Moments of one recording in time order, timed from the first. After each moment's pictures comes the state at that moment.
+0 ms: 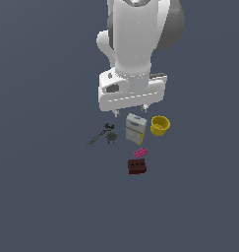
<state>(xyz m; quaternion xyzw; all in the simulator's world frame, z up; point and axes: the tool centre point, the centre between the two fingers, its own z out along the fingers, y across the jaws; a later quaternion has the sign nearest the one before) -0.011 0.040 0.291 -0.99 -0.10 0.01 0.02</state>
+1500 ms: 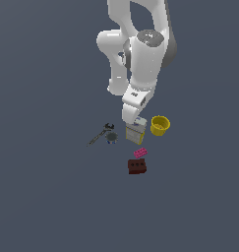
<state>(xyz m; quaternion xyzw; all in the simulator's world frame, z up) -0.078 0.081 0.208 -0.88 -0.48 0.00 0.00</state>
